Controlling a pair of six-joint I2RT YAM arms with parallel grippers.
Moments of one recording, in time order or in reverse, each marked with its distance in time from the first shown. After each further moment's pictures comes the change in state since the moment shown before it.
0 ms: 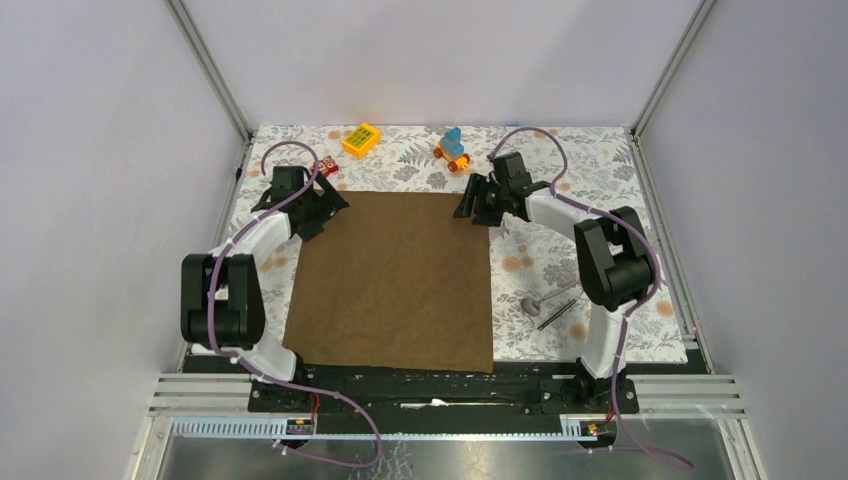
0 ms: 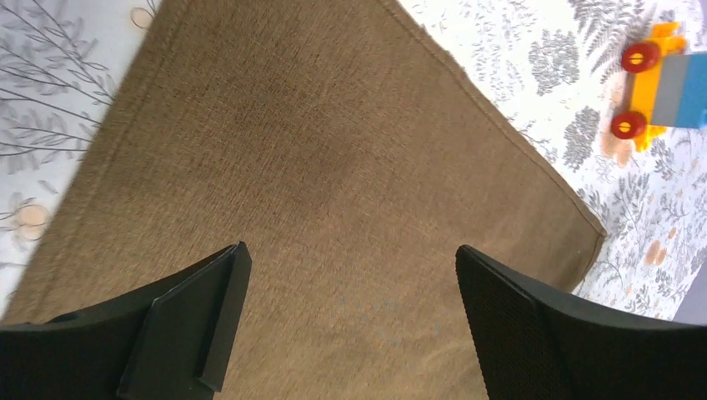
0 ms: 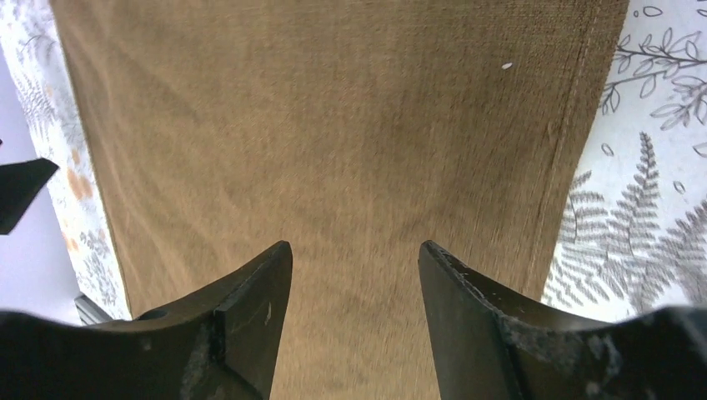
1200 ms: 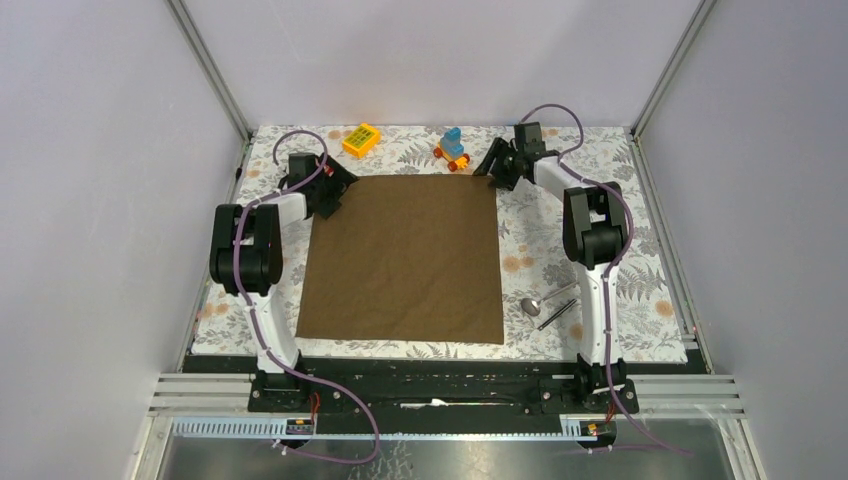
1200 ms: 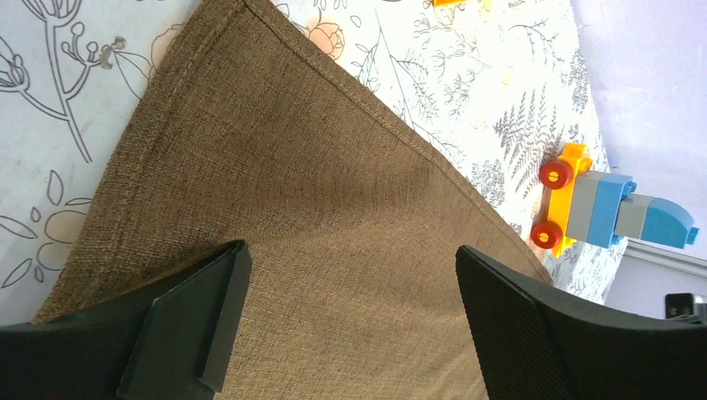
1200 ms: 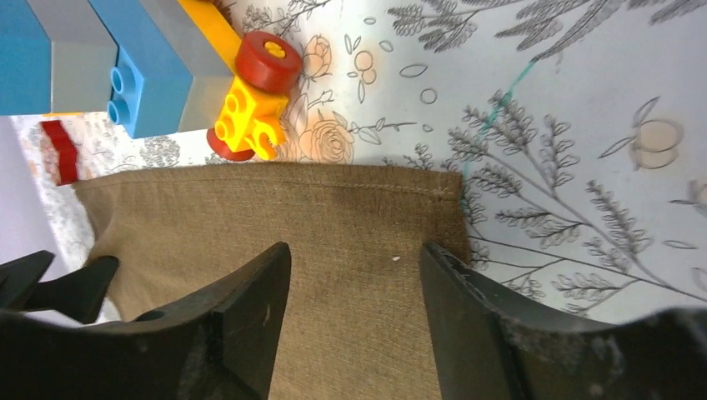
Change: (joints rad) left arm 0.005 0.450 0.188 0.373 0.067 -0.203; right arm -0.187 0.469 0.512 -0.002 -0.005 0.089
